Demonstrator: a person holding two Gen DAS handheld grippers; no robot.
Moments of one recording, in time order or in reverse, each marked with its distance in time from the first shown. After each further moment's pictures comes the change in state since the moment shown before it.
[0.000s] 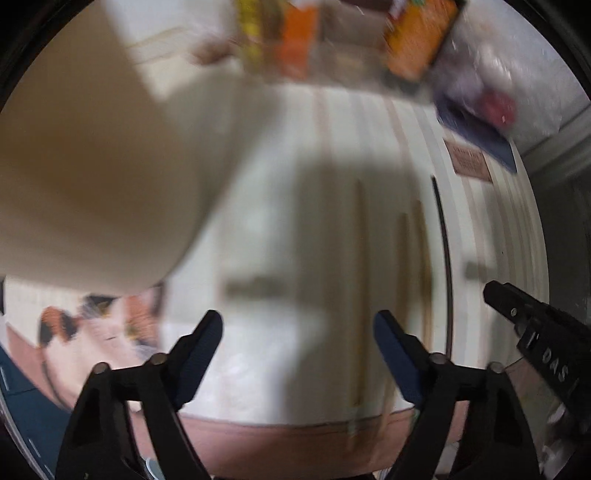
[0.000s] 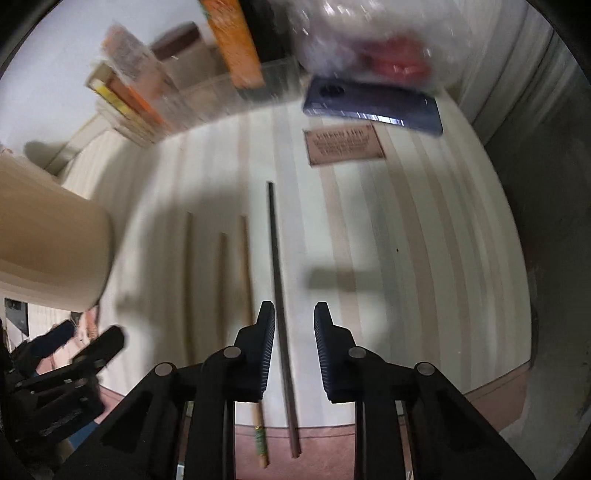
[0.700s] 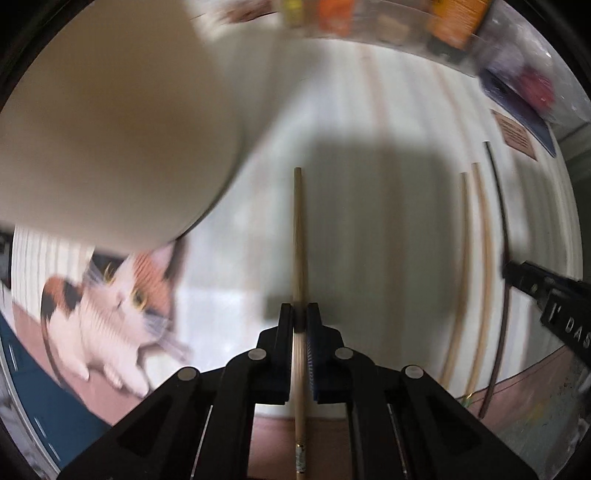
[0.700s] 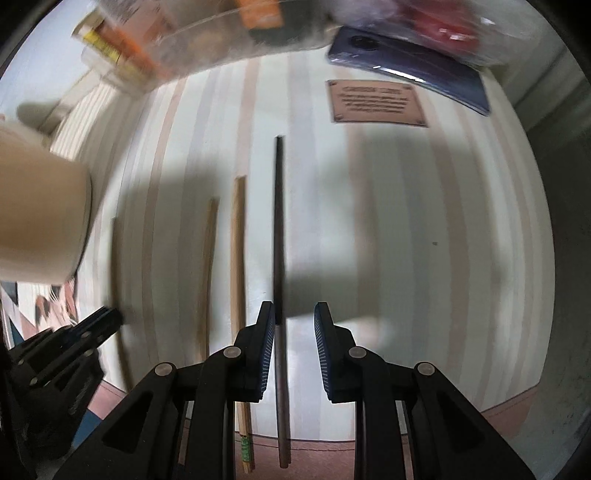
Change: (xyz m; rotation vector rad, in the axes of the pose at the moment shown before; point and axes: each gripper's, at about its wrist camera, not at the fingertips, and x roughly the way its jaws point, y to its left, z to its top) left arm -0.003 0.025 -0.037 -0.074 0.062 0.096; right arm 0.051 0.021 0.009 -0.115 0.153 -0.008
